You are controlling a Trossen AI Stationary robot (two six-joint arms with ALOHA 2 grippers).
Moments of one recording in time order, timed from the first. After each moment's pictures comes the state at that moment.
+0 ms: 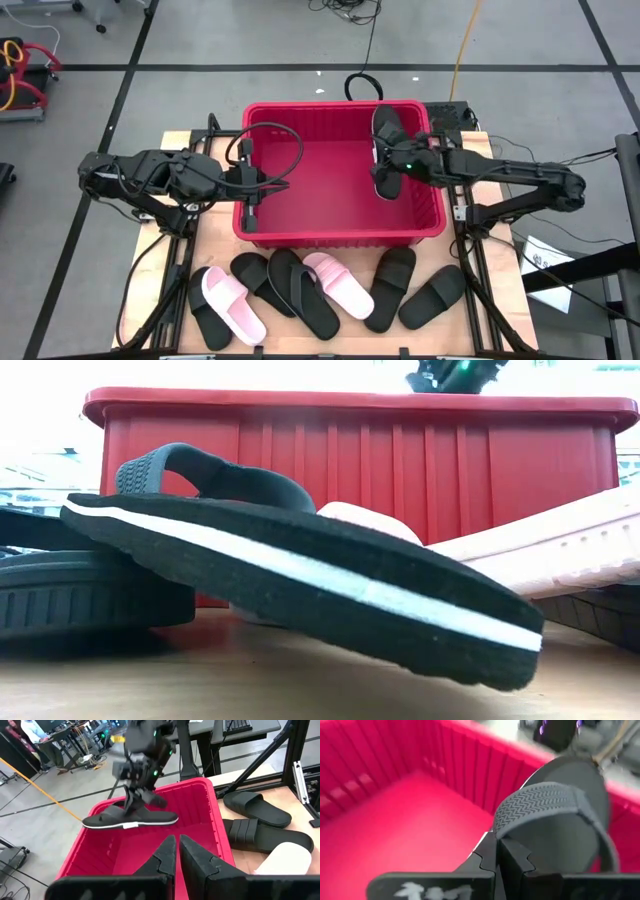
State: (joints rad) left arm -0.25 1.29 1.67 -0.76 -0.40 0.16; right arm -0.19 1.20 1.08 -0.62 0.60 0.42
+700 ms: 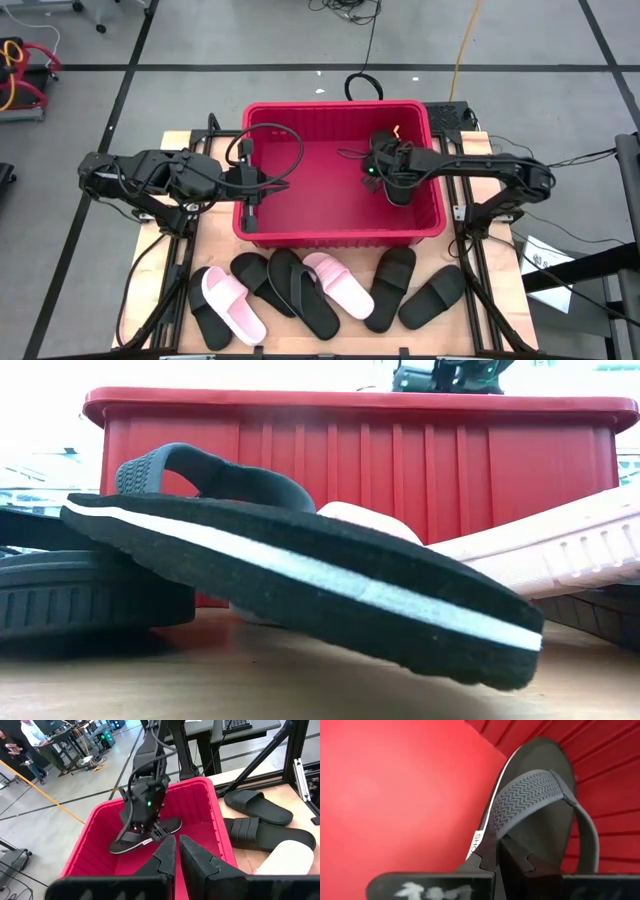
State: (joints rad) left arm -0.25 1.29 1.67 -0.76 -0.40 0.18; right arm -0.28 1.50 1.08 -0.79 0.55 0.46
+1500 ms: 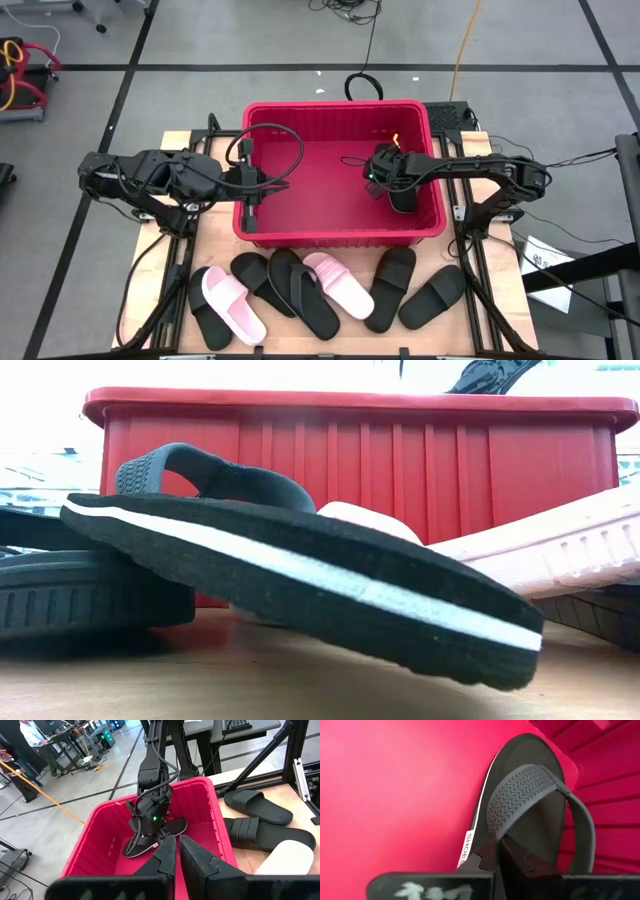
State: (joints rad) left arm -0.25 1.29 1.67 -0.76 -0.40 0.18; right arm -0.31 1.54 0.95 -0.76 0.52 0.52
